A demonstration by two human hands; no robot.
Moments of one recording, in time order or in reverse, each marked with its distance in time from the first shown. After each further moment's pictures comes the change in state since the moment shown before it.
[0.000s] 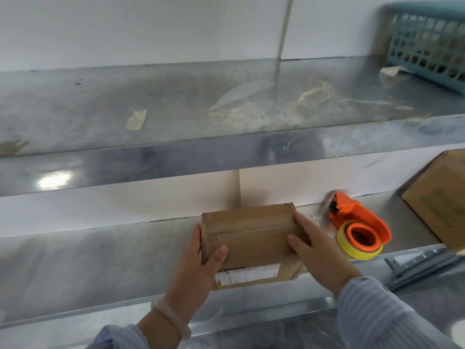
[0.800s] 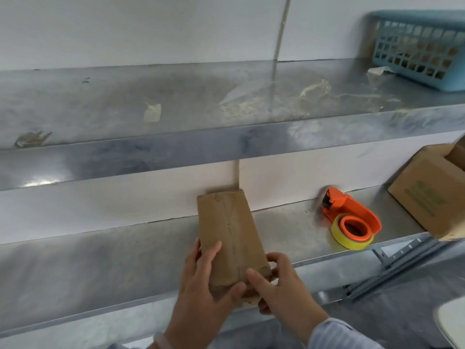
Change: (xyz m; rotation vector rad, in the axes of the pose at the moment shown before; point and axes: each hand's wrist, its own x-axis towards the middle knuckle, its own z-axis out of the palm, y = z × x) left_hand -0.046 -0.032 -0.003 0.310 0.016 0.295; right_hand -0.063 -0.022 0.078 0.293 -0.053 0.225
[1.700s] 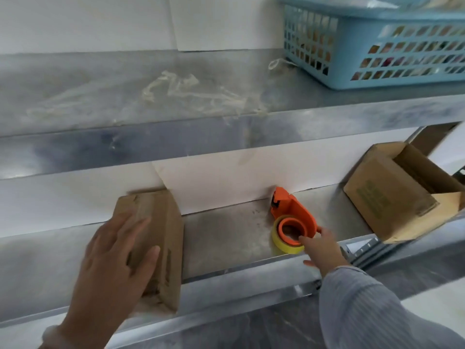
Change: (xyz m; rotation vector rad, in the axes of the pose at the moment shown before) left_hand 0.049 0.086 0.015 0.540 0.300 0.107; right_hand 0.137 0.097 -0.229 0.086 0.368 0.339
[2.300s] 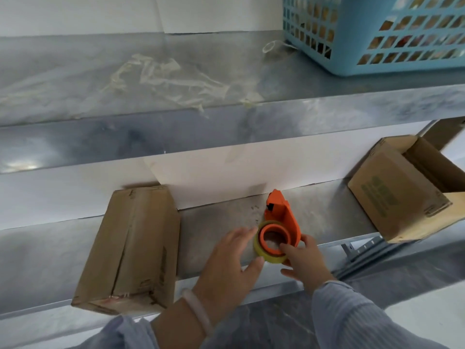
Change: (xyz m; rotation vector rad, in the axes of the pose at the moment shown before) left_hand -0.005 0.115 0.112 -0.446 -0.528 0.025; right_hand -0.017 0.018 0.029 0.176 -0.140 0.014
